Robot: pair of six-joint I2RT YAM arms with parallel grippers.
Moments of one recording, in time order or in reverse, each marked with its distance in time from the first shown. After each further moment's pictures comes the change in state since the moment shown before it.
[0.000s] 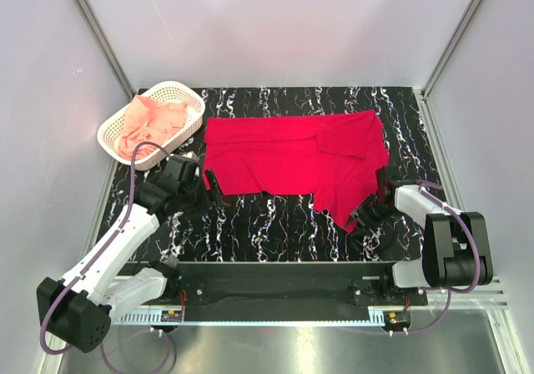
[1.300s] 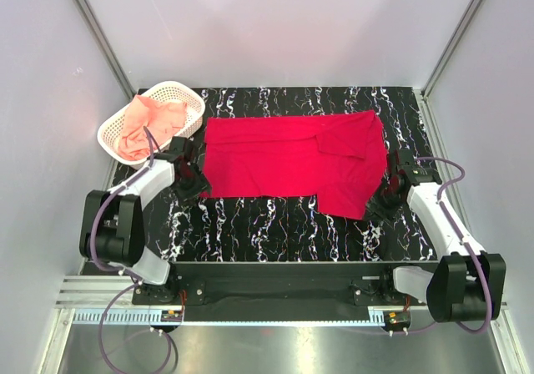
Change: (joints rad) left arm 0.282 0.546 0.089 0.134 -0.080 0.020; right arm 0.002 -0.209 0.219 -0.313 0.166 -0.122
